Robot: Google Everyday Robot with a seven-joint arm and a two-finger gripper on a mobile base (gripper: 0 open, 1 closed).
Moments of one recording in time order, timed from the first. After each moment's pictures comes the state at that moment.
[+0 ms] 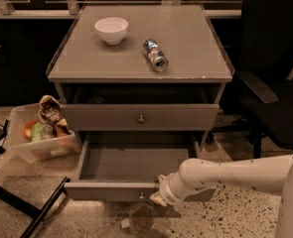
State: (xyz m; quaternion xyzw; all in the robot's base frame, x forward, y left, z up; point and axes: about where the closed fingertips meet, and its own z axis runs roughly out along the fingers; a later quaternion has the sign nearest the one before) arm 0.458 -0.052 0.423 -0.52 0.81 0.20 0.17
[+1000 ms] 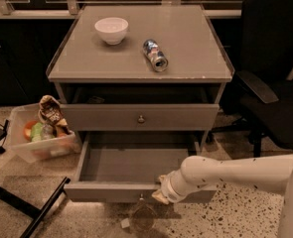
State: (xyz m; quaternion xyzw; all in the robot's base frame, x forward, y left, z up) arm 0.463 -0.054 0.429 -0.52 0.81 0.20 0.17
